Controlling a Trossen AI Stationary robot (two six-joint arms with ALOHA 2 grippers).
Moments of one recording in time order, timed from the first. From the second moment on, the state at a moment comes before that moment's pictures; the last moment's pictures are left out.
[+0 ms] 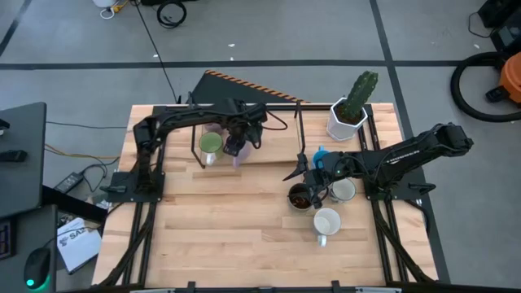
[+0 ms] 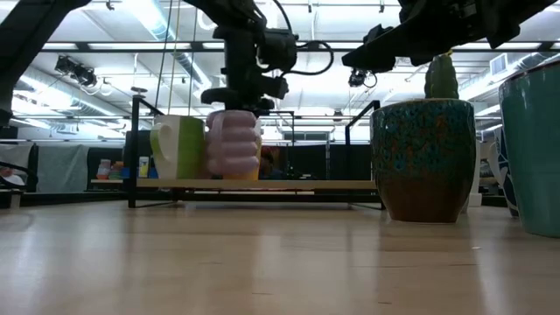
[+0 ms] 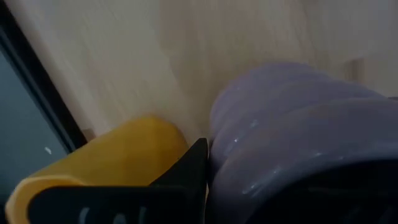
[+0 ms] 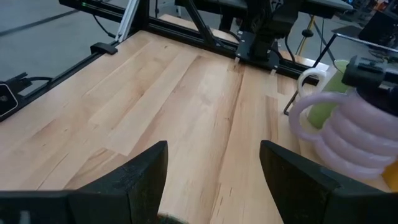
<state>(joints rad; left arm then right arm) 0.36 1.98 1.72 -1.13 -0.16 0.75 0.13 1.19 0.59 0.24 -0.07 -0.25</state>
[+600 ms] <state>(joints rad) 0.36 2.00 1.72 -1.14 -0.24 0.77 0.13 1.19 0.59 0.24 -0.07 -0.25</state>
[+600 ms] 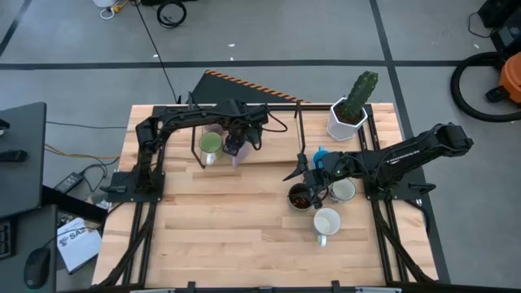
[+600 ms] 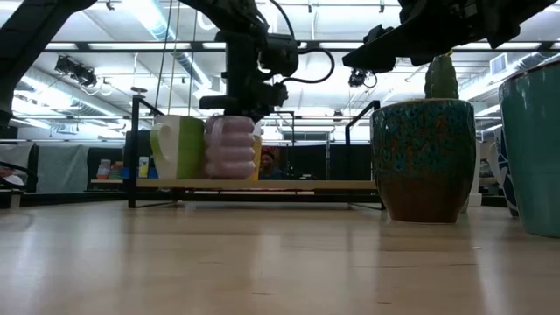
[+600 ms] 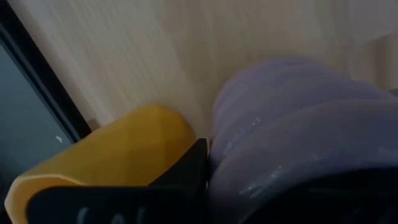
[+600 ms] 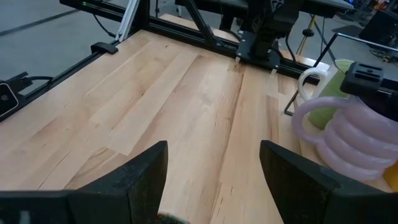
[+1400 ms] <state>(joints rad) 0.32 1.93 1.72 -1.15 -0.34 0.78 0.13 1.19 0.59 0.23 -0.08 -0.25</state>
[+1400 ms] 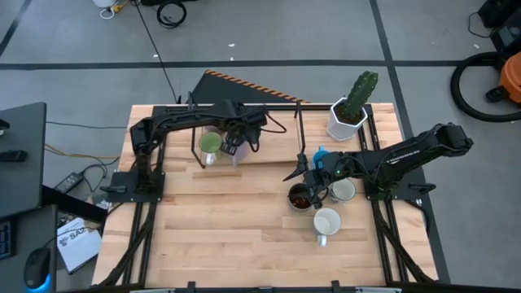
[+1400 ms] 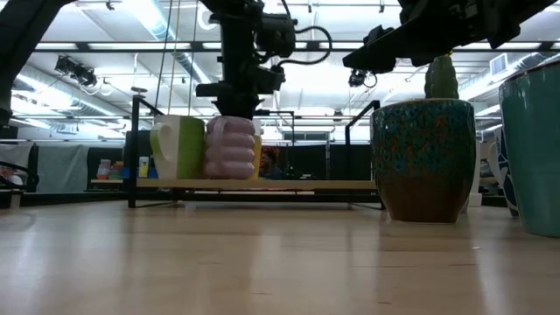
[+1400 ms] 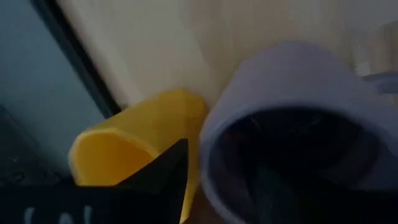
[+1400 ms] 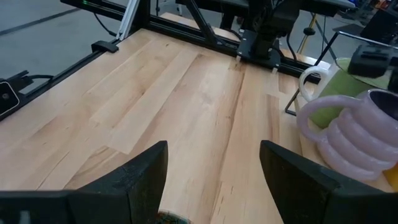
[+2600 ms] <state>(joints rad) 0.12 1.68 1.56 -0.92 0.01 0.19 0.14 1.19 0.59 0.21 -0.04 -0.23</state>
